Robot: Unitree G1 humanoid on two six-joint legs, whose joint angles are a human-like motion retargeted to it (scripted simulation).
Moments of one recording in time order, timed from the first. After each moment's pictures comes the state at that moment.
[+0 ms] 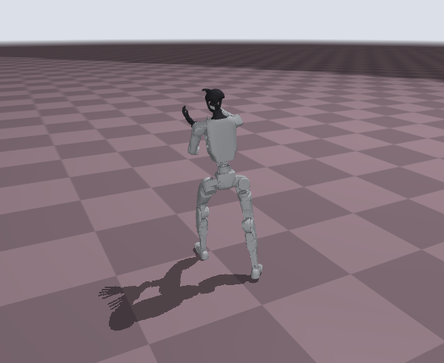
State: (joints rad) left arm -0.57 0.19 -0.35 -0.38 -0.03 -0.43 1.02; right arm -1.33 -0.56 0.55 -0.13 0.15 -0.76 -0.44; waist 0.15 0.02 0.03; left_leg -0.69 0.17 0.01 0.69 -0.29 -0.10; right_leg 0.17 -0.10 -0.46 0.19 -0.26 0.13
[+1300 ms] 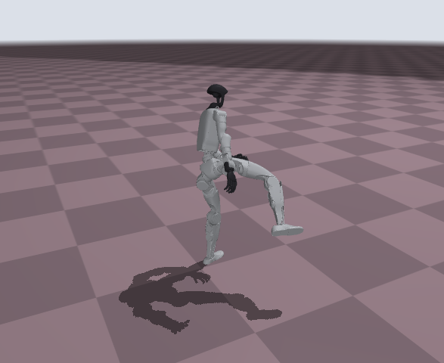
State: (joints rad) left arm -0.30 0.23 -0.53 0.70 0.59 -0.74 0.21; right arm -0.11 -0.43 -0.21 1.53 -0.70 -0.01 -0.01; waist -0.62 0.42 0.35; left_leg -0.73 0.35 -0.50 0.53 -0.38 0.12; right_leg -0.76 -0.70 -0.31 1.13 -0.03 -0.26
